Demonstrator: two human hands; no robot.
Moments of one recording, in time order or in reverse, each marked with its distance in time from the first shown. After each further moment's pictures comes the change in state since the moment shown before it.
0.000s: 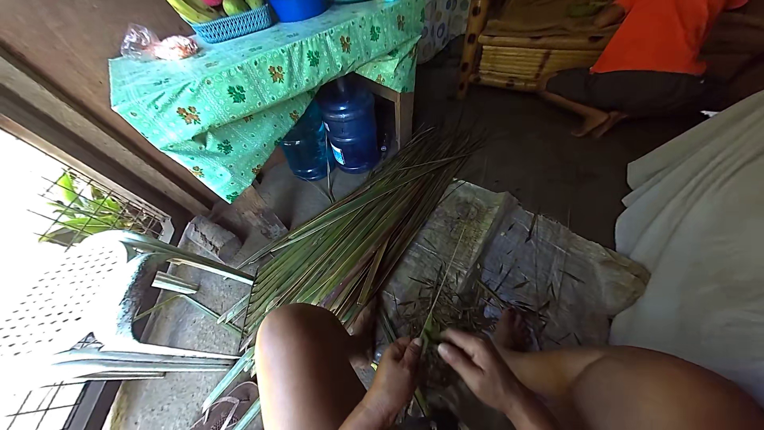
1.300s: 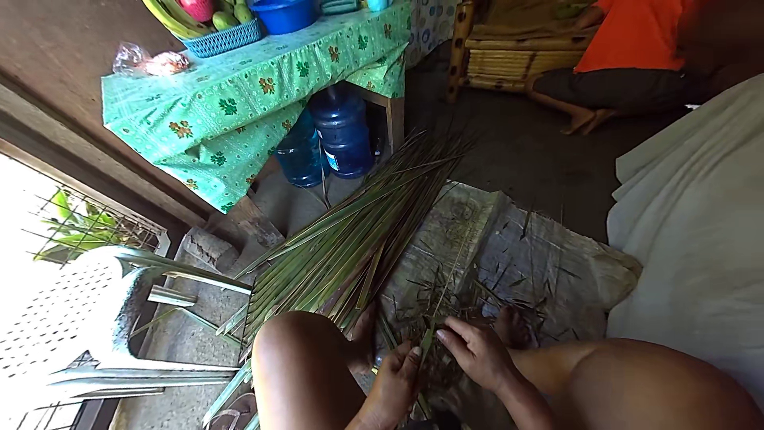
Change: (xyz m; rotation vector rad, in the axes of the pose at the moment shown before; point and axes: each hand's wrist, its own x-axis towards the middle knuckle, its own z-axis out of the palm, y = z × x) left_hand -0.012 0.008 0.003 0.018 -0.075 0.007; right_hand 0.009 0.013 -0.002 -0.311 0.126 0.037
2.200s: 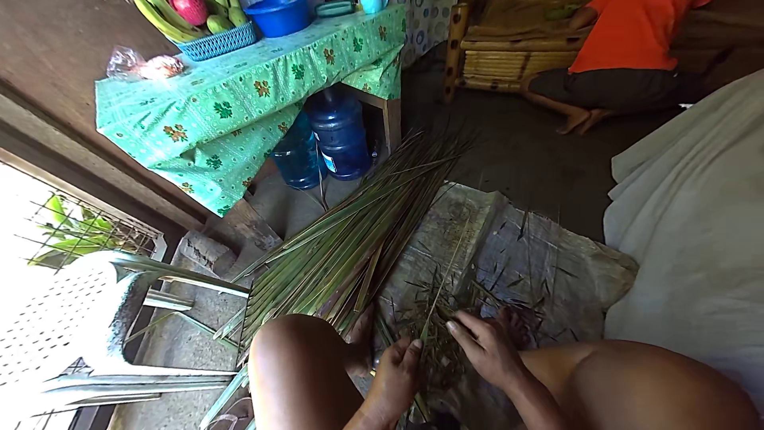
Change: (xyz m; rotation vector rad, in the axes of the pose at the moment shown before) left_hand 0.013 0.005 0.006 0.011 0.064 0.020; right_hand 0.002 0.003 -0.014 0.044 0.038 0.062
